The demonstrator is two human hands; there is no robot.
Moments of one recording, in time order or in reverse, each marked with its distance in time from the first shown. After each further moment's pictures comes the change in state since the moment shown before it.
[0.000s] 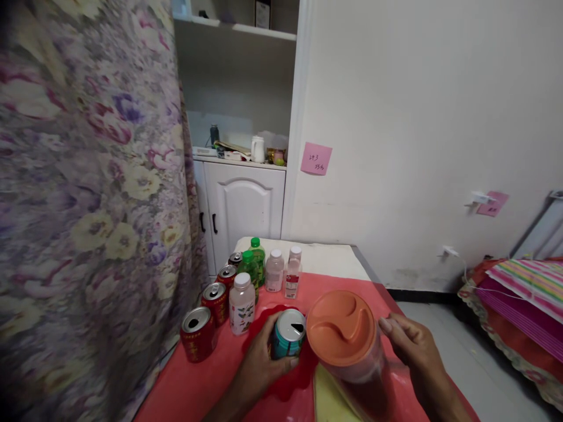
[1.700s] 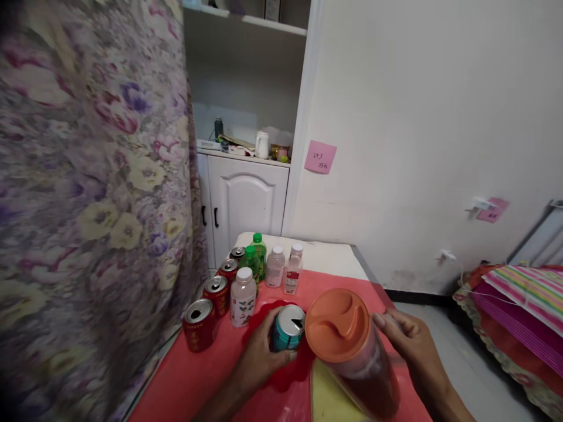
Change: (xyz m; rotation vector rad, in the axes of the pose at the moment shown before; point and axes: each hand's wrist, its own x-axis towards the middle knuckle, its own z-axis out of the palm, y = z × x) left_hand 0.001 0.000 -0.001 0.009 -0.036 -0.022; right_hand -0.001 -0.025 0.003 -0.204 -0.031 -0.050
